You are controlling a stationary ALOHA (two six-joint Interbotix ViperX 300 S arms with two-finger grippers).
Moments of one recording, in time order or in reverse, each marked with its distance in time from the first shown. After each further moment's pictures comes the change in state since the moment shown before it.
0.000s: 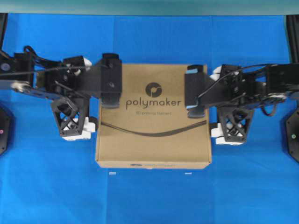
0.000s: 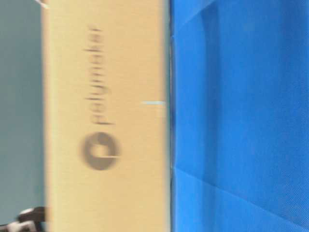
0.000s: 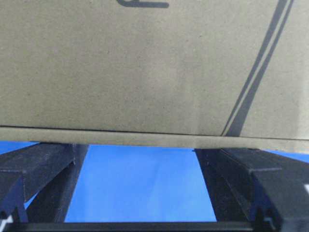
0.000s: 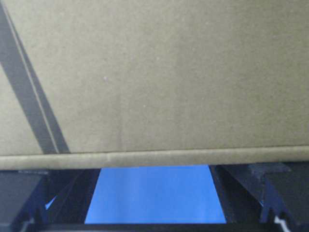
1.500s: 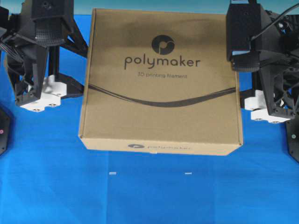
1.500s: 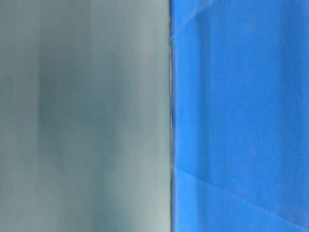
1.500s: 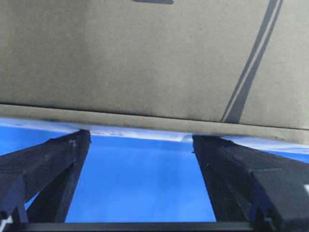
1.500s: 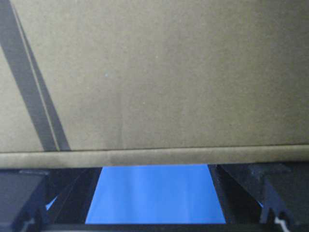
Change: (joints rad) left arm 0.018 -0.112 -0.399 -0.006 0.221 -0.002; right arm -0.005 -0.110 -0.446 0.000 0.400 0.011
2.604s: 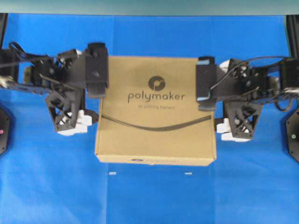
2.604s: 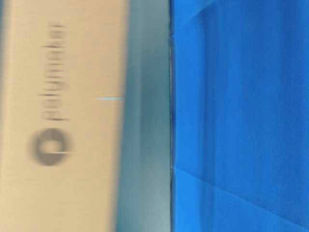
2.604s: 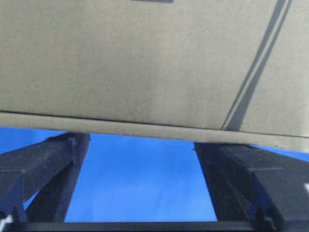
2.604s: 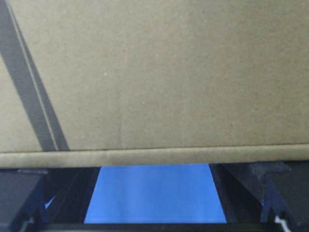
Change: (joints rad) left arm -0.002 0.006 0.391 0.005 -0.279 0.000; right arm -0.006 0.005 0.416 0.000 -0.354 0.000
